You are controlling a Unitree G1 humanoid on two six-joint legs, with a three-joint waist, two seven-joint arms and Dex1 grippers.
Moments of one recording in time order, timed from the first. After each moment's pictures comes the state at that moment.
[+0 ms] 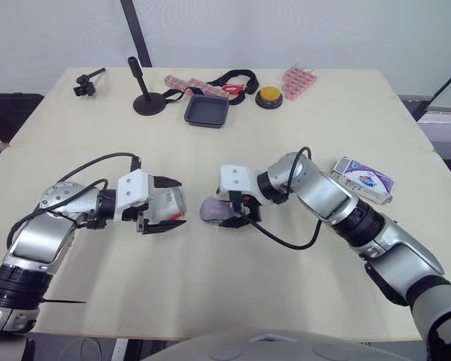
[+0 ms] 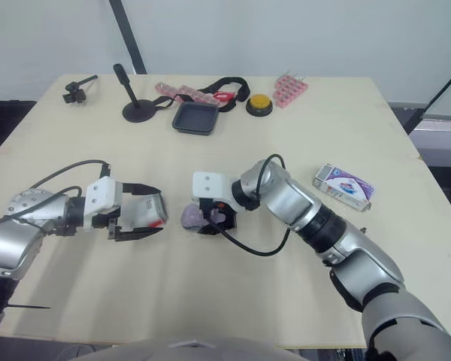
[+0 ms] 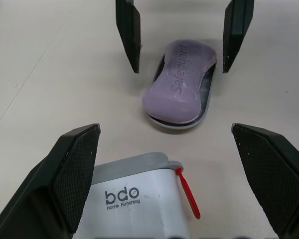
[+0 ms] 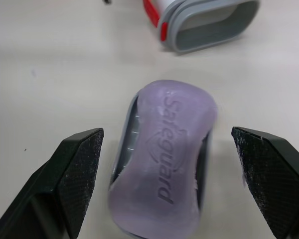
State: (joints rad) left arm -0.17 0.80 -0.02 -0.14 -0.33 0.10 -1.20; right arm -0.79 -0.39 0.64 -0.09 0.08 0.67 1.11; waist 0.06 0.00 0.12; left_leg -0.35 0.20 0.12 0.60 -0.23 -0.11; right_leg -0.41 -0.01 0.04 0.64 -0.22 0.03
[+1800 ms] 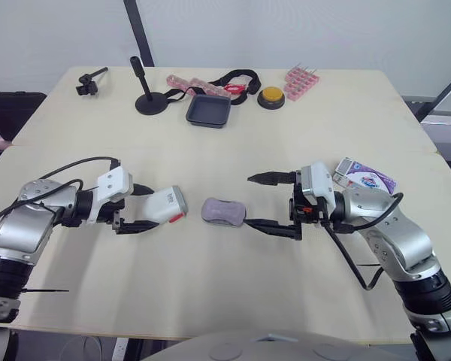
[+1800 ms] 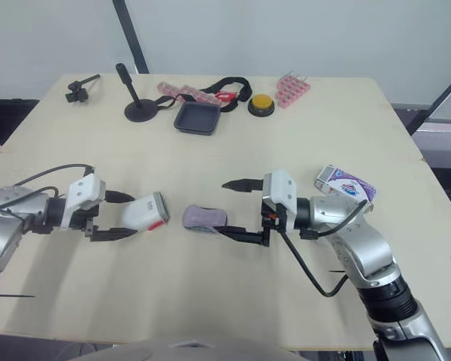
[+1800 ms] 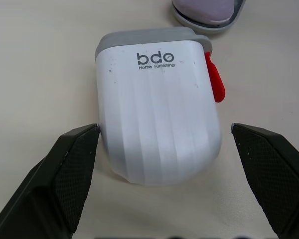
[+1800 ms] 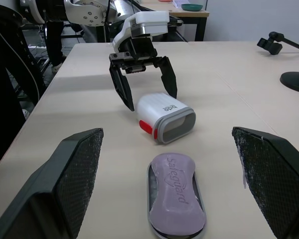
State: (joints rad) left arm -0.20 0.90 -0.02 0.07 -0.30 0.20 -1.28; right arm -0.23 -0.51 0.16 -0.43 0.49 0.35 1.03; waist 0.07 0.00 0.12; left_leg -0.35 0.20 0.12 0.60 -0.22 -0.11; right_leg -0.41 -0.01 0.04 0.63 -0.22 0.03
